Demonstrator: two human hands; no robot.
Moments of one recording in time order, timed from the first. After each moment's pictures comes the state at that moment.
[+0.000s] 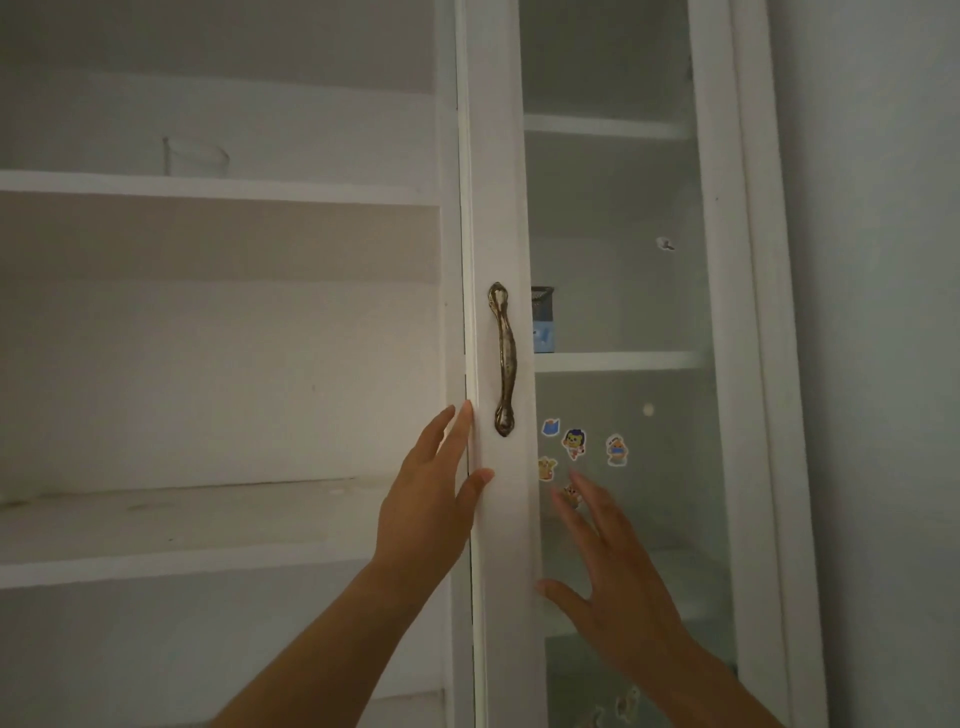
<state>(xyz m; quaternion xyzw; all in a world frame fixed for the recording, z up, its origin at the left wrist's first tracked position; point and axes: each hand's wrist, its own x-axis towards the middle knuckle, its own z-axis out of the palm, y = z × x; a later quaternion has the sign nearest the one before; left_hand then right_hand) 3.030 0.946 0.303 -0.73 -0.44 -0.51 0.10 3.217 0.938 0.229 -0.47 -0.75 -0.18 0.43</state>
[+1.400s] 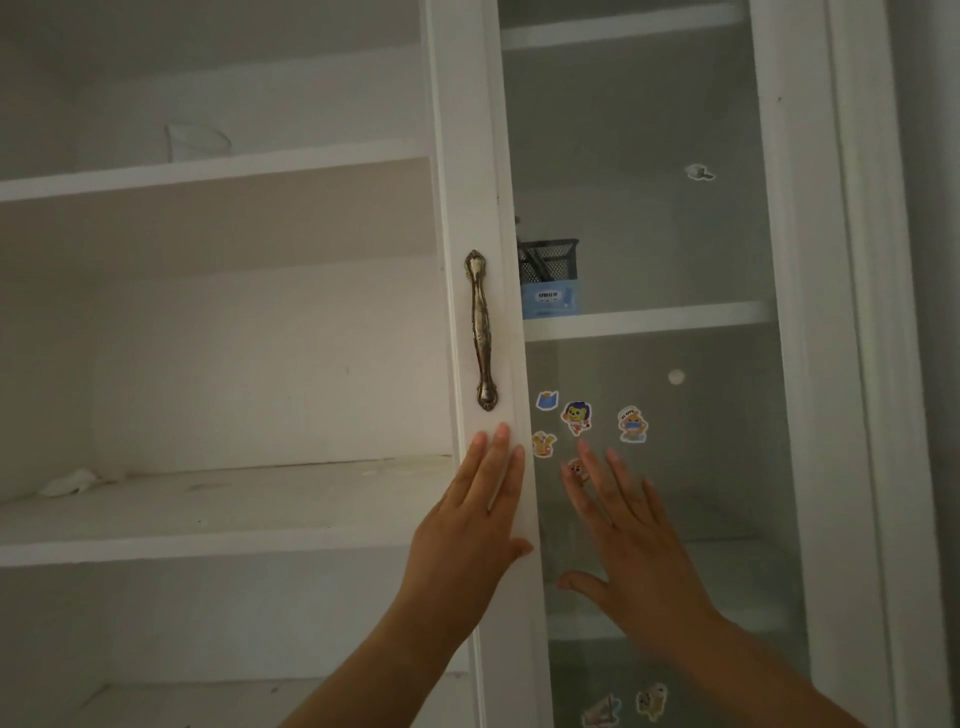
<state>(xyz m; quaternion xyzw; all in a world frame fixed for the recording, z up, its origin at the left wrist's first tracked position) 3.062 0.973 0.258 -0.74 -0.49 -0.30 0.35 3.241 1.003 0.222 -0.47 -0.75 -0.29 0.35</state>
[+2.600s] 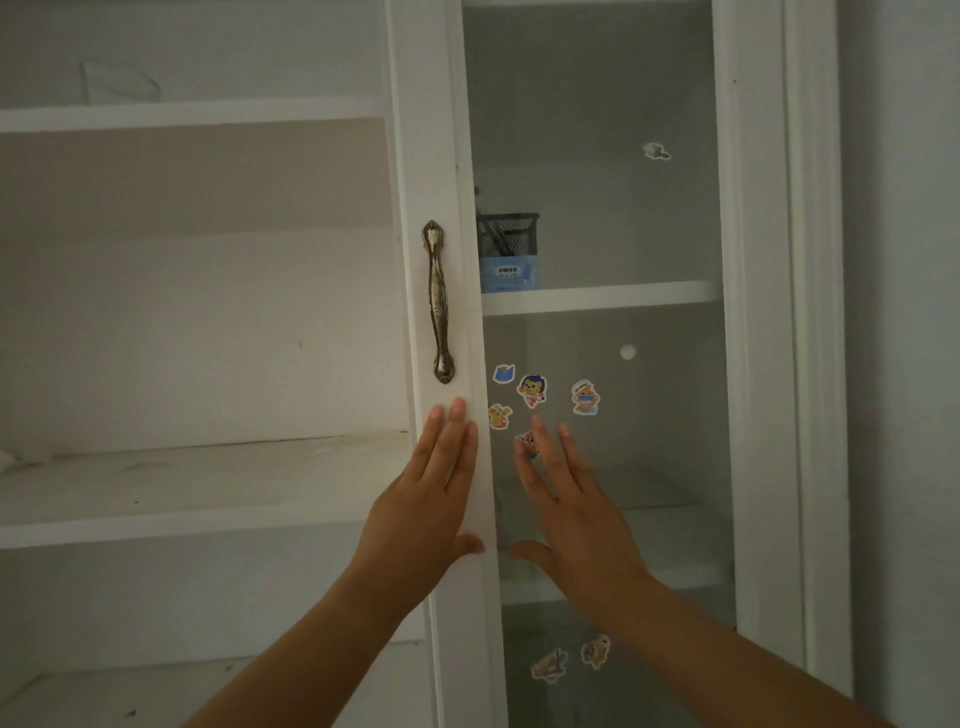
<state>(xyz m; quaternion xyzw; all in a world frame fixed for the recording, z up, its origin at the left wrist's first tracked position) 3.059 0.967 0.262 -0.78 -0.51 -0.23 0.28 3.229 0.996 0.225 -0.48 -0.74 -0.33 0.34</state>
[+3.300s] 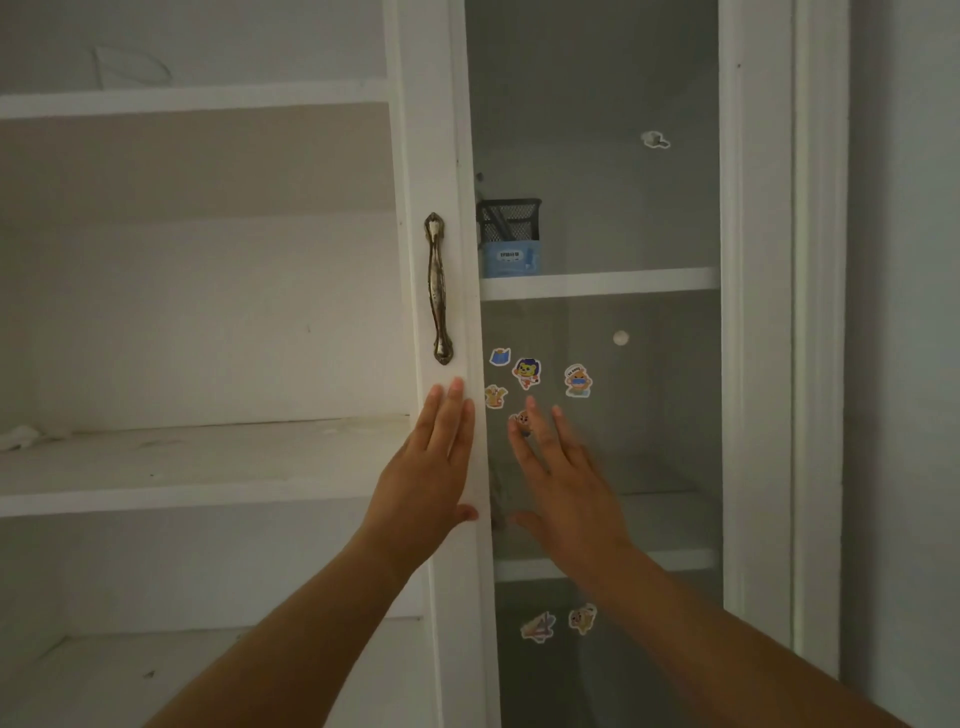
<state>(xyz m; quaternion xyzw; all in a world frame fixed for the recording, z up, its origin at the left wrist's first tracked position) 3.066 0.980 0.260 -0.75 -0.55 -0.17 0.33 3.231 1.000 0.230 -0.49 -0.75 -0.29 0.32</state>
